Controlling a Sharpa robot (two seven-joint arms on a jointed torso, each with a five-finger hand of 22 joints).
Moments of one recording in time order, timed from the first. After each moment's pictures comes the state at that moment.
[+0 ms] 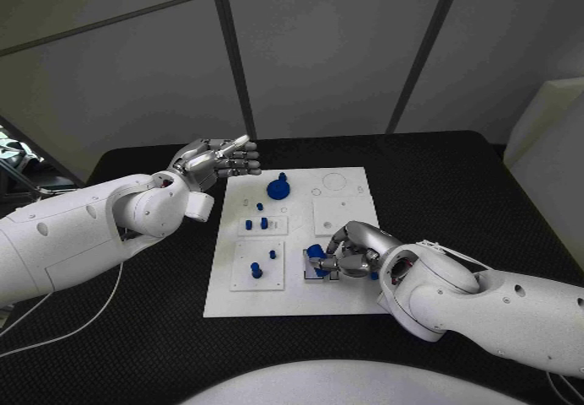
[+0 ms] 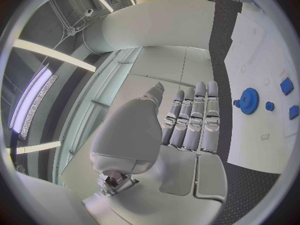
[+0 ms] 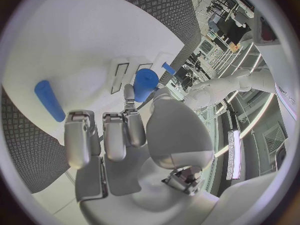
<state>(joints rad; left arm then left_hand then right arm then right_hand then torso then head) 1.12 -0.86 0.04 1.40 0.04 -0.08 0.29 1.37 -0.04 0.16 0.17 0.11 0.97 0.22 0.13 0.07 0.99 0.17 0.22 0.06 1.05 0.12 0.23 0.13 0.19 0.97 0.23 0.07 0.52 0.93 -0.86 -0.01 1.88 -1.41 -0.44 -0.59 1.22 0.00 -0.18 0.29 0.48 0.98 0.06 0.48 0.39 1.46 -0.01 1.39 1.31 1.46 -0.07 1.52 1.31 0.02 1.46 0.05 1.54 1.31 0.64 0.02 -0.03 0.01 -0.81</state>
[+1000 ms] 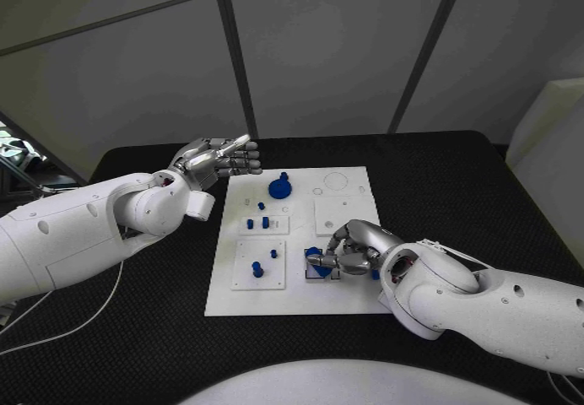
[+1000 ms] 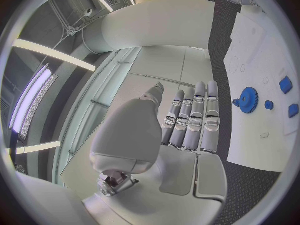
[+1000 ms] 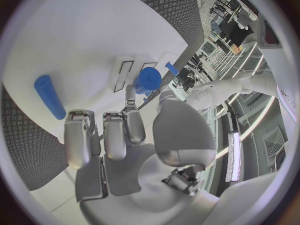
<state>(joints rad) 1.12 -0.87 0.04 1.40 0.04 -0.08 0.28 1.37 -0.04 0.16 0.17 0.11 0.97 0.22 0.13 0.07 0.99 0.17 0.22 0.06 1.05 0.12 0.22 0.13 0.19 0.97 0.23 0.07 0.51 0.93 -0.85 -0.01 1.87 -1.44 -0.44 -0.59 1.05 -0.06 -0.16 0.29 0.26 0.94 0.07 0.49 0.48 1.46 -0.01 1.34 1.31 1.46 -0.07 1.51 1.31 0.02 1.47 0.05 1.52 1.31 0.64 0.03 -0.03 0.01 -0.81</state>
